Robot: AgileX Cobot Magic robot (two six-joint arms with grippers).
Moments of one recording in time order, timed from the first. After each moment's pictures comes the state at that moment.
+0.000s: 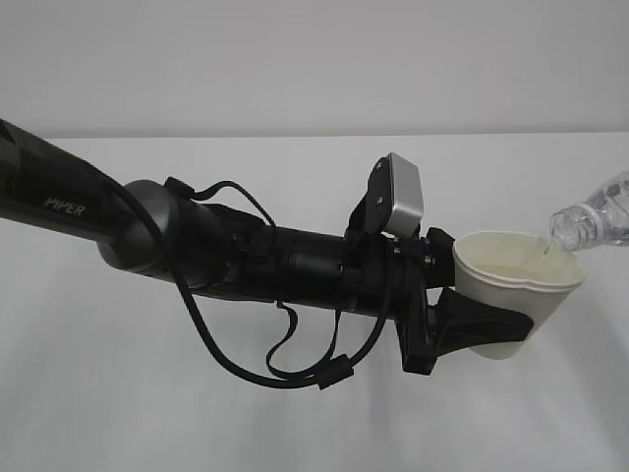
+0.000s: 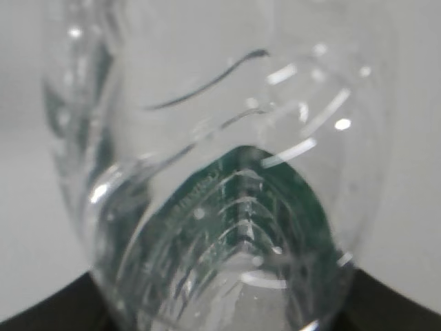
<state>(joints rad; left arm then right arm) -0.74 2.23 -1.27 1.14 -1.11 -0.70 0.06 1.06 -0.51 -1.83 0.13 0.03</state>
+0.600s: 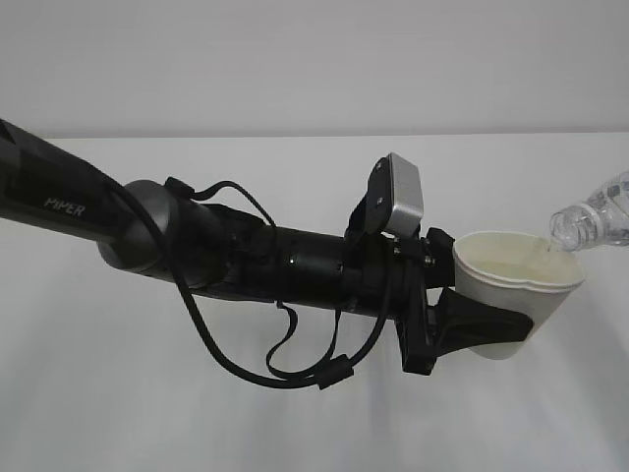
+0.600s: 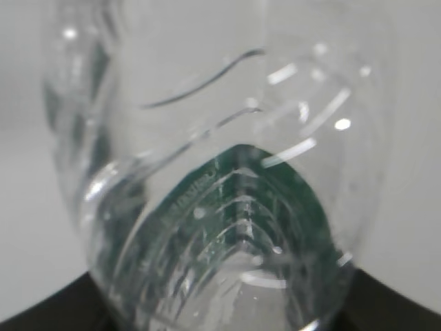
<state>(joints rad) -0.74 2.23 -1.27 1.14 -1.11 -0.70 0.06 1.06 -0.51 -1.83 0.13 0.03</state>
